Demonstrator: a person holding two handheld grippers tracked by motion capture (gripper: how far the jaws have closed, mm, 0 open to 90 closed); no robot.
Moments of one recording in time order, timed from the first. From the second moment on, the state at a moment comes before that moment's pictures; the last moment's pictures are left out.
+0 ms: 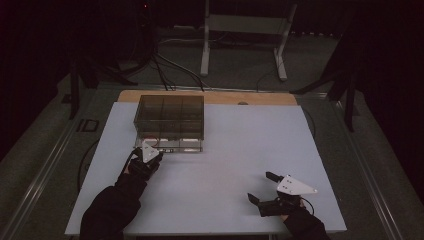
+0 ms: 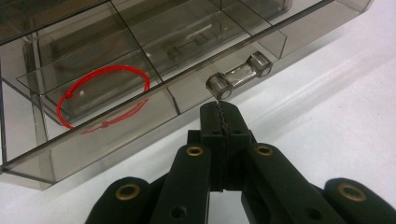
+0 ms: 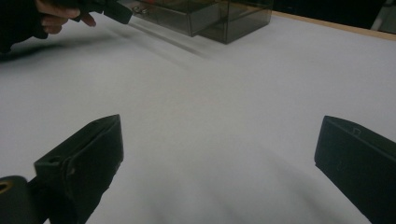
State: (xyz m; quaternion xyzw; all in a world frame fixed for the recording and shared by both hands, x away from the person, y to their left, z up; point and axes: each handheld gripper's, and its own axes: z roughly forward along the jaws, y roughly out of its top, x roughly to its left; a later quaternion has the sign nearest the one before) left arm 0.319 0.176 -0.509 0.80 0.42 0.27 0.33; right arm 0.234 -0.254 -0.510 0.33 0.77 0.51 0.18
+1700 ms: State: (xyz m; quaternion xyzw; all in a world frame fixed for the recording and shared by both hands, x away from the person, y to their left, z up) left arm 0.331 0.178 -0.510 0.79 0.43 0.27 0.34; right arm 0.234 -0.254 -0.509 0.33 0.77 0.51 0.19
